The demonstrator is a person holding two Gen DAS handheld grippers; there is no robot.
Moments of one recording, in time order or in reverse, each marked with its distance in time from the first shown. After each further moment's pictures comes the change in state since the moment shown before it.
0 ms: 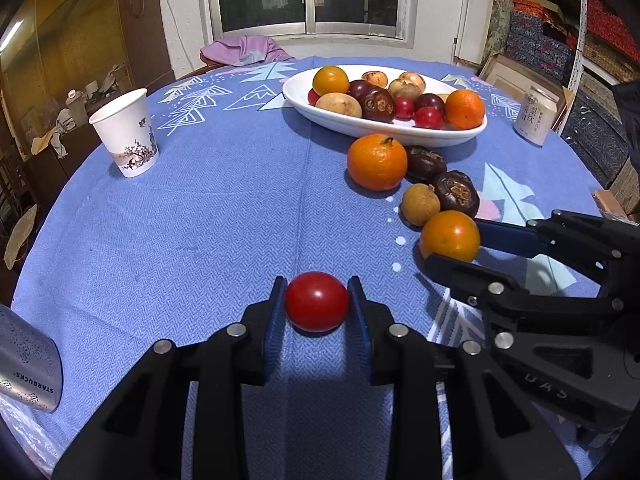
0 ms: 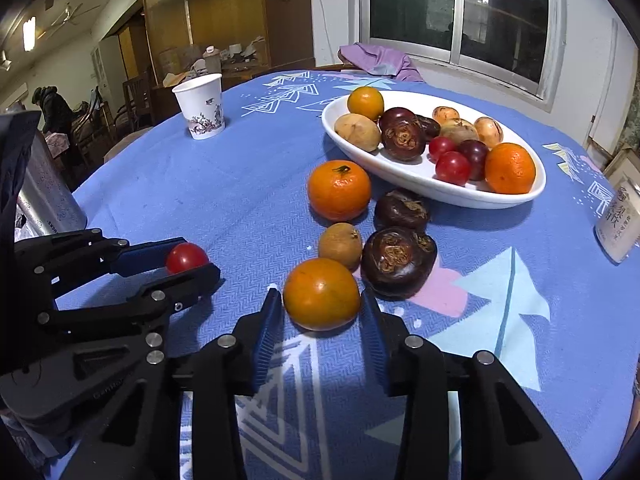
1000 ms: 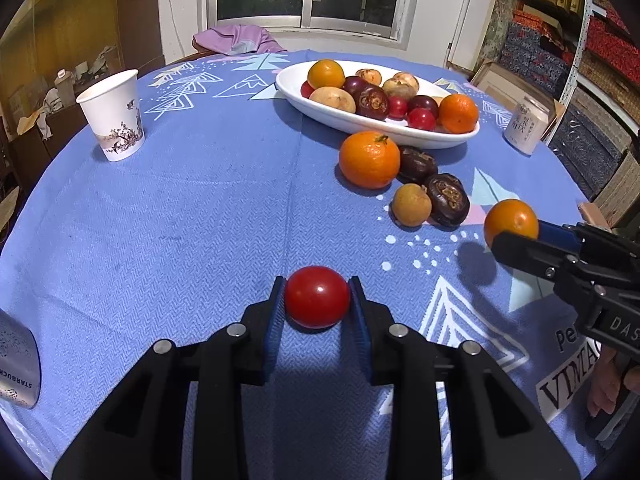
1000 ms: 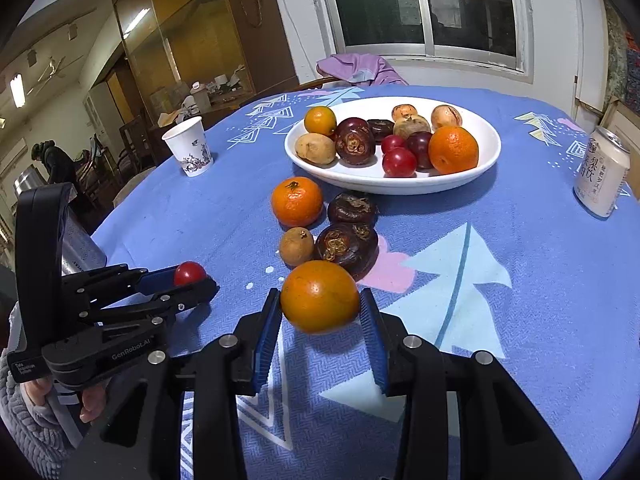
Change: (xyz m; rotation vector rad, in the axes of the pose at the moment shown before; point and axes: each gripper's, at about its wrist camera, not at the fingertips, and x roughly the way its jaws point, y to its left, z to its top) left arm 0.003 0.005 0.000 -0.051 0.016 -0.089; right arm -0.033 -0.047 -0.011 0.157 -0.049 0.070
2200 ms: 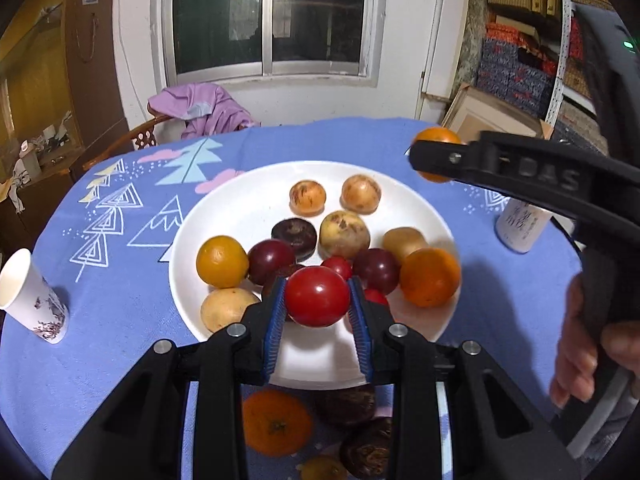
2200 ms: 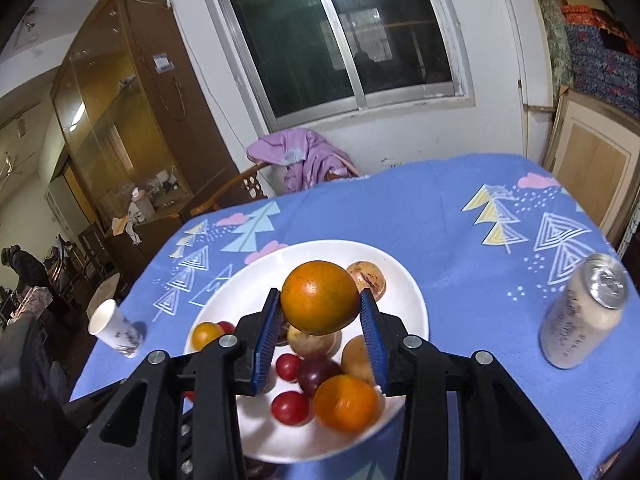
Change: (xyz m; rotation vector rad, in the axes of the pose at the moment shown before) left arm 0.063 -0.073 0.156 0.101 -0.122 -0.032; right arm 0.049 -0.115 0.163 0.228 -0.188 -0.106
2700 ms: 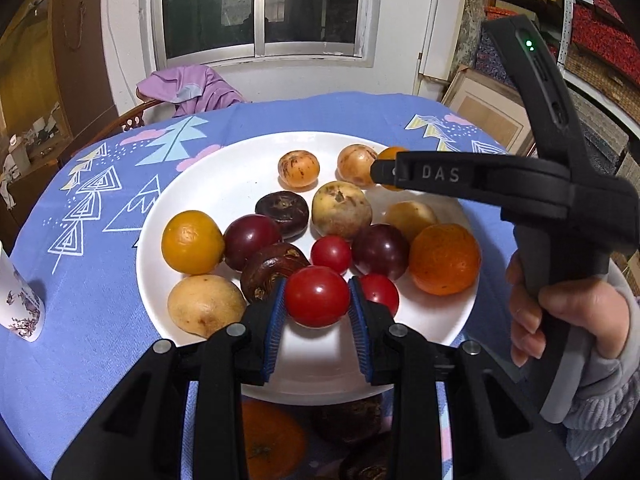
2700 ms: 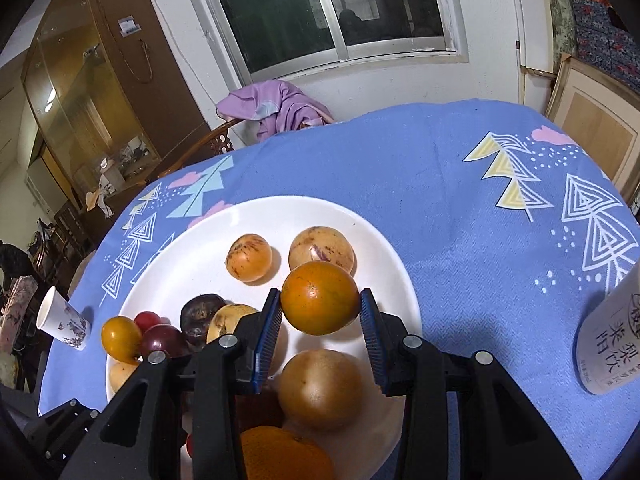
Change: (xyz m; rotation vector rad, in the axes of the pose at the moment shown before) left arm 0.032 -0.003 -0.008 0.010 0.053 -0.019; right arm 0.069 -0.021 -0.011 0.010 0.130 -0.051
